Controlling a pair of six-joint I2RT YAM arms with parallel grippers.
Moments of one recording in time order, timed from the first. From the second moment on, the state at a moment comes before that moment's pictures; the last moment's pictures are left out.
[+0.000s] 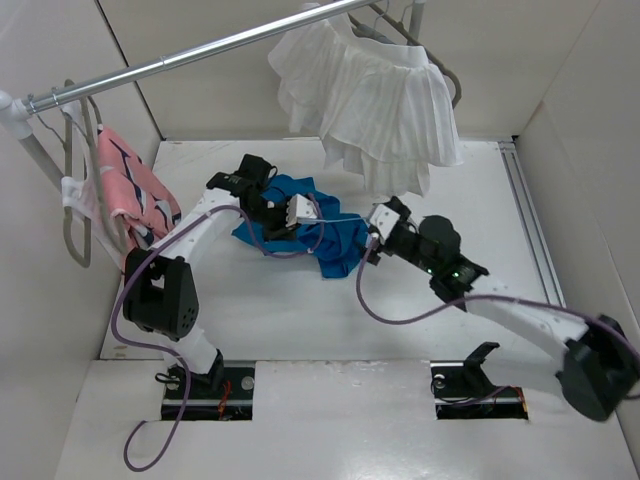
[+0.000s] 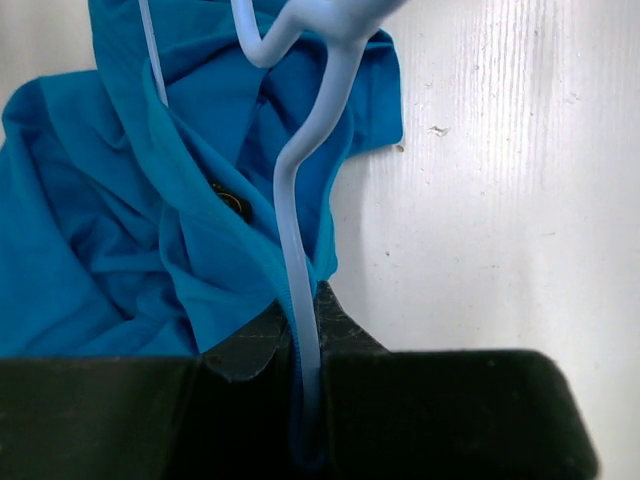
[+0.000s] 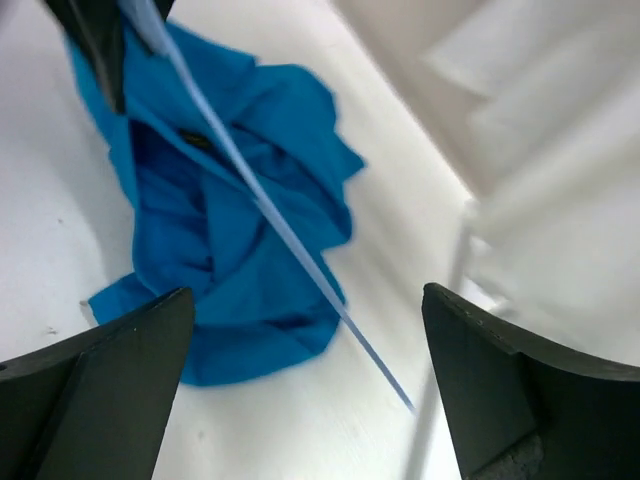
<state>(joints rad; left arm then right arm) -0.34 1.64 1.36 -0.94 0.72 1.18 0.65 1.22 0.66 0.40 -0.24 -0.52</state>
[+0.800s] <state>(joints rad) -0.35 1.46 1.25 -0.85 0.70 0.93 1.04 1.20 0.70 -0.18 0.48 -0.32</state>
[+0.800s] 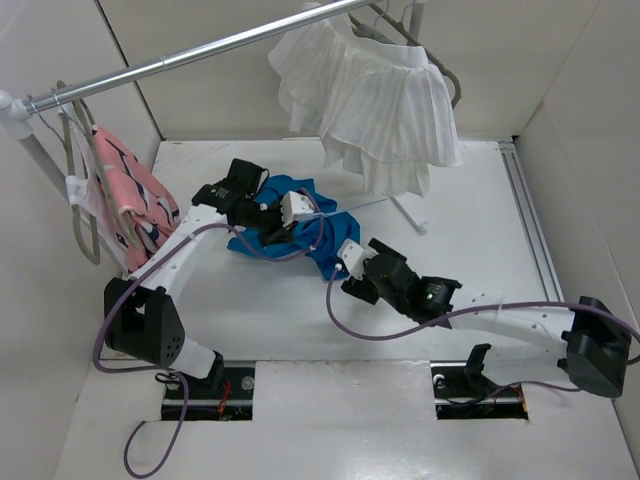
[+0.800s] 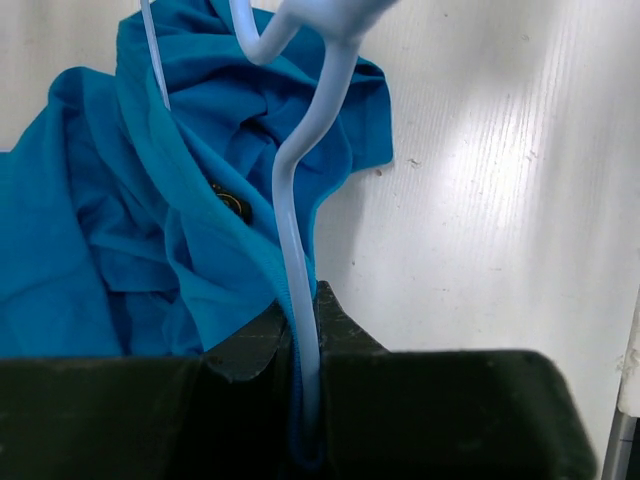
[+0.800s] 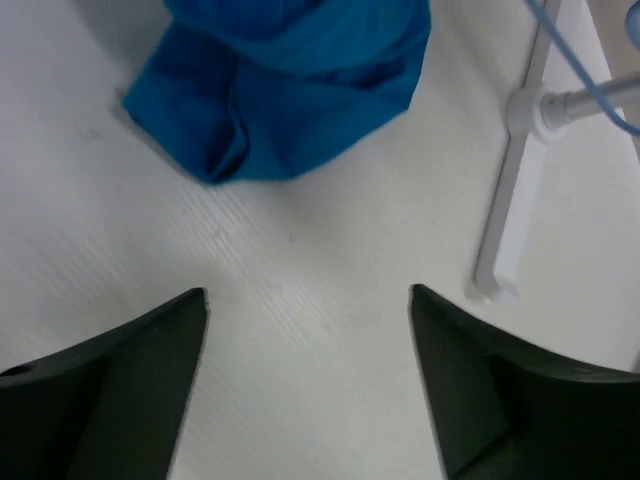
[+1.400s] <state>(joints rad) -0.35 1.46 1.25 -0.83 0.72 0.86 0.75 1.48 0.66 0.50 -0.03 -0.06</state>
